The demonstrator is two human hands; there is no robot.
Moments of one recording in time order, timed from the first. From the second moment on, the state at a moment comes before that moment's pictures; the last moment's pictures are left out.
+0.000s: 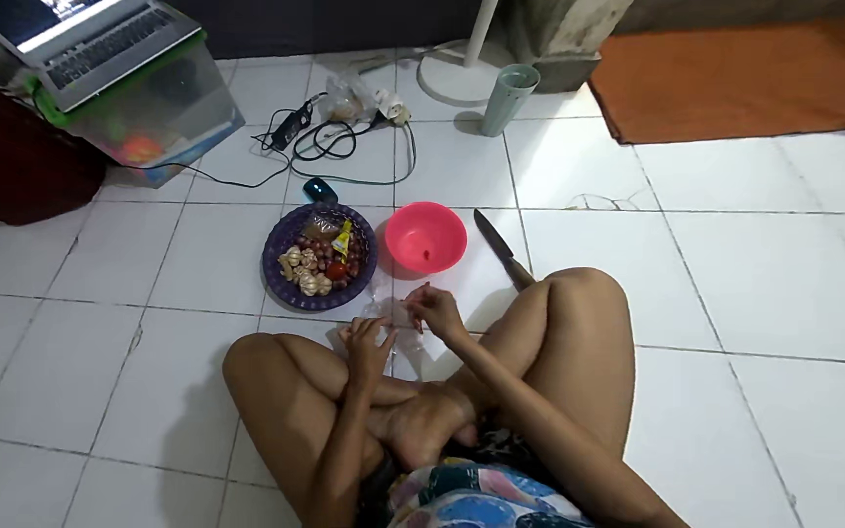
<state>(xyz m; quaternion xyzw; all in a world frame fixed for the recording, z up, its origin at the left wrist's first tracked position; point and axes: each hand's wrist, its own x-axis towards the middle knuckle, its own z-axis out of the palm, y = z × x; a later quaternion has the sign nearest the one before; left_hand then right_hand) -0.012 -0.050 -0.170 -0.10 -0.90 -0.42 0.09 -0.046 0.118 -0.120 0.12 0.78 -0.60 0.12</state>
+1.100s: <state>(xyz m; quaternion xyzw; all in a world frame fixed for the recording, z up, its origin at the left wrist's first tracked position) -0.015 -0.055 -0.151 -0.06 -0.83 -0.54 -0.13 -0.019 0.115 -0.131 0.01 0.83 -0.54 0.13</state>
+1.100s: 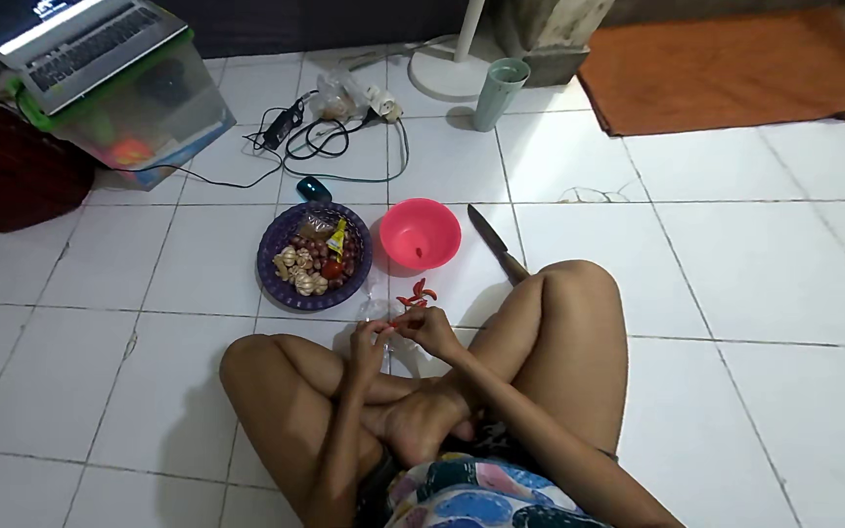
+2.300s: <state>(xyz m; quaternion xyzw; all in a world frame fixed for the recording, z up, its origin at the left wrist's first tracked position) -0.020 -0.052 -0.170 -0.07 -0.94 -0.33 0.11 -0.074 0.118 -0.138 -0.03 0.94 -0.15 0.30</state>
